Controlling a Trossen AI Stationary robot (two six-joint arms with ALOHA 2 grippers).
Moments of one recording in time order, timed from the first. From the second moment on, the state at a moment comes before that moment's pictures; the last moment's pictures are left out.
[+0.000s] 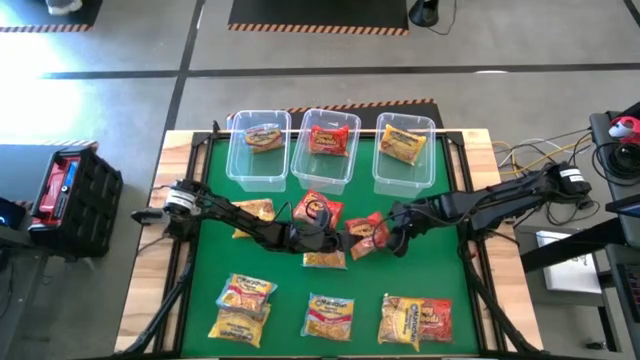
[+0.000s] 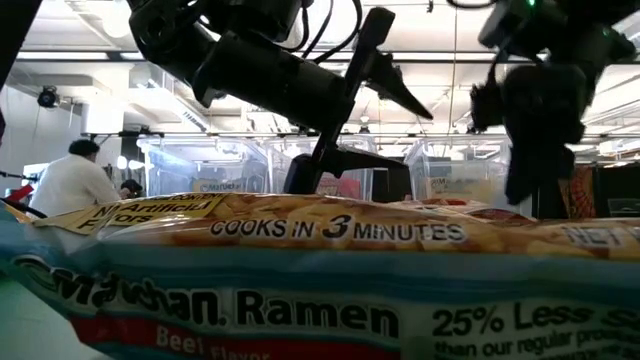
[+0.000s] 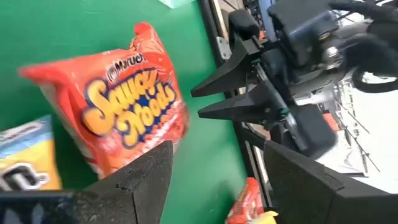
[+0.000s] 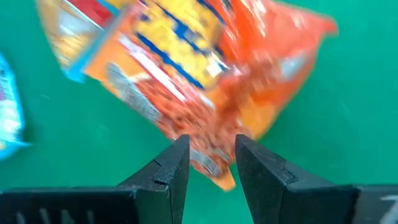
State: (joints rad) left arm -0.20 1.98 1.05 0.62 -0.38 -1.34; right arm 0.09 1.18 0.58 -0.42 -0.02 0.73
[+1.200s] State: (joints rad) left arm -0.19 1.95 1.07 0.50 -0.35 -1.26; right arm 0.09 1.51 0.56 -0.16 0.00 0.65
